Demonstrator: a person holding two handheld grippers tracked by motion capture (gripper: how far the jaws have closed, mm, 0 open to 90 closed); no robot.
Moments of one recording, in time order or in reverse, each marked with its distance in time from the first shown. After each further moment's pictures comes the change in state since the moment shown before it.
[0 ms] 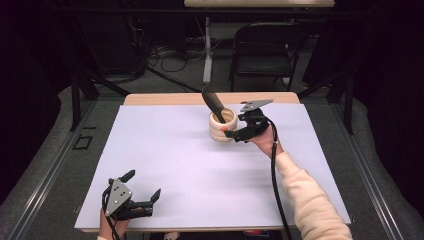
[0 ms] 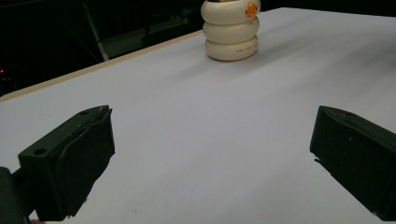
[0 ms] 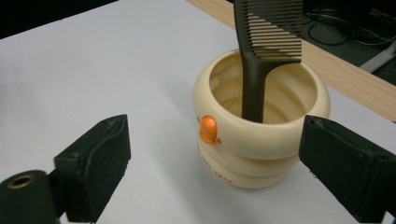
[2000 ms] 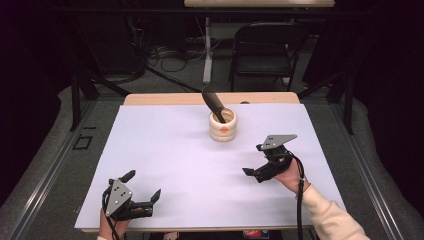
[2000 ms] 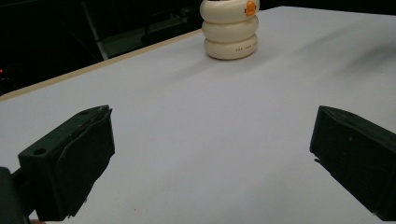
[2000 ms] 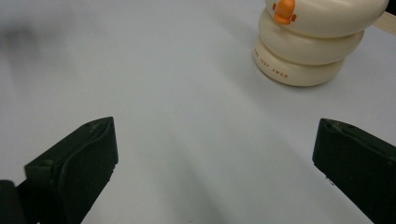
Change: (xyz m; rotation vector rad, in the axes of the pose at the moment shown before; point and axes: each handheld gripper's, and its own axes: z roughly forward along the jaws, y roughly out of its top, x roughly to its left) left arm -0.001 0.000 0.000 0.005 0.000 0.000; right arm 0.052 -0.076 -0.072 0.051 0.047 -0.062
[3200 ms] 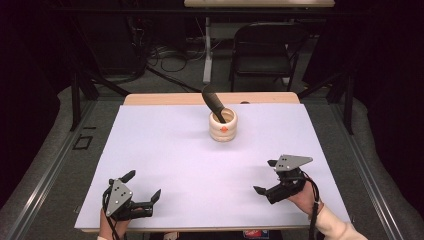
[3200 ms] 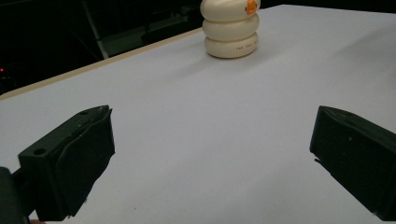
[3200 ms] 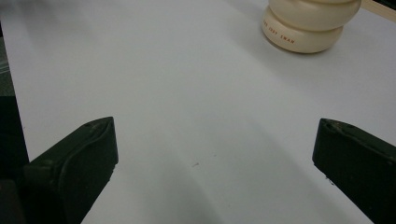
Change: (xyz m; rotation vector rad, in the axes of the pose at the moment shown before) left arm 0.000 0.000 0.000 0.005 0.002 0.004; right arm 0.030 -0.041 -0.034 -0.008 -0.048 -0.030
